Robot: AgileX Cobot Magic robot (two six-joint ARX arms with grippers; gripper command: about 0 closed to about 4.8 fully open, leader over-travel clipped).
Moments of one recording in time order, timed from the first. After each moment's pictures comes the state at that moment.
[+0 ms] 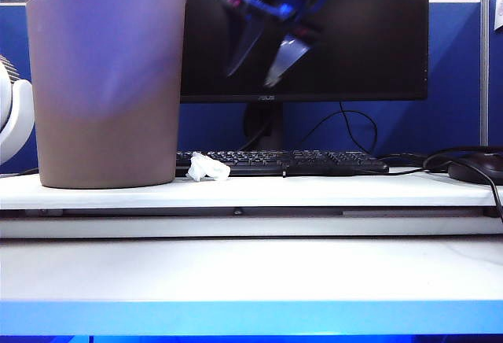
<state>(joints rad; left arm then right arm) -0.35 1.15 1.65 -0.94 0.11 0.23 0.54 1.98 2.03 -0.95 -0.19 -0.22</state>
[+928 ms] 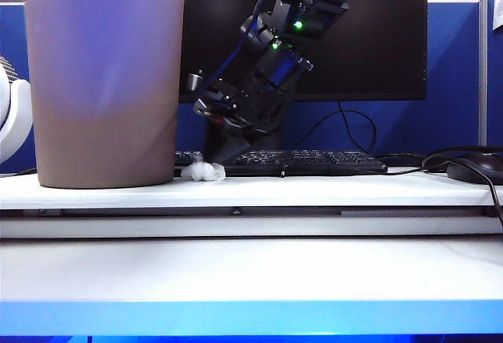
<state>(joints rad) -0.35 1.15 1.65 -0.98 0.39 0.23 0.54 2.29 2.01 -0.59 -0.37 -0.24</state>
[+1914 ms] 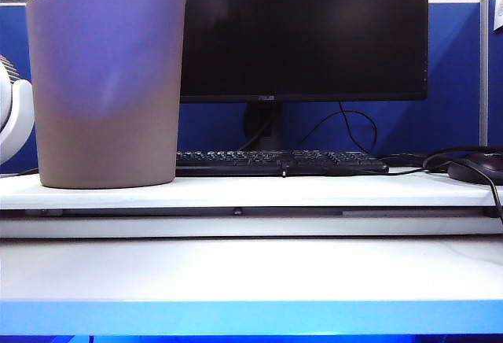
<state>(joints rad) -0.35 1.07 1.65 -0.94 -0.42 0.25 0.65 2.02 2.06 -0.04 -0.53 0.15</state>
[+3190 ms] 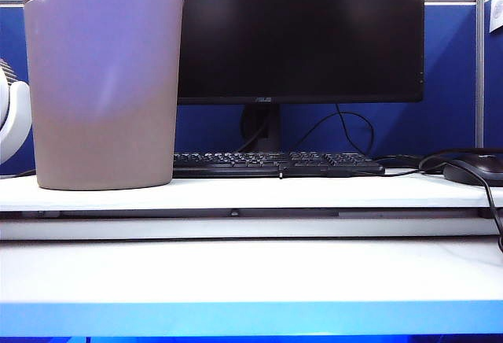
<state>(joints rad) -0.35 0.14 1.34 -1.05 0.24 -0.15 0.76 0.66 1.56 -1.08 -0.24 0.11</state>
